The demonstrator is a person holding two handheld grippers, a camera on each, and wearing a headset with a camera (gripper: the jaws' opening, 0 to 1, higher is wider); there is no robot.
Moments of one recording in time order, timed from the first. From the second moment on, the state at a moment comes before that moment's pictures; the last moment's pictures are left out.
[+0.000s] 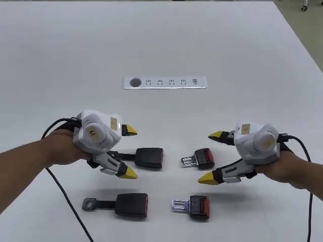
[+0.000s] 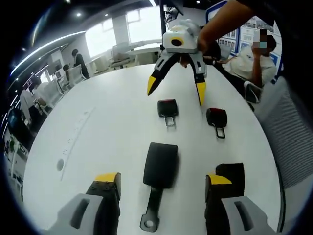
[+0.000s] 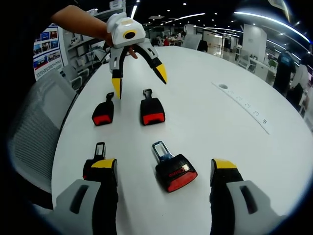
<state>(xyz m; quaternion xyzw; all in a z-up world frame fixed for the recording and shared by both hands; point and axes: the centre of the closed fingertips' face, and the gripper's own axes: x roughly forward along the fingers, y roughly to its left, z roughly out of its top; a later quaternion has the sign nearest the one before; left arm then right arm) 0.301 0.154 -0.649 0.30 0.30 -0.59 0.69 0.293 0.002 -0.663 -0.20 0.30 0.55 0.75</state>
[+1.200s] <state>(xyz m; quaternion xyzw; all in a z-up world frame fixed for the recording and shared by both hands) 0.306 0.139 -0.692 0.29 0.31 -0.63 0.65 0.304 -0.006 -0.692 -0.23 0.32 0.60 0.70</state>
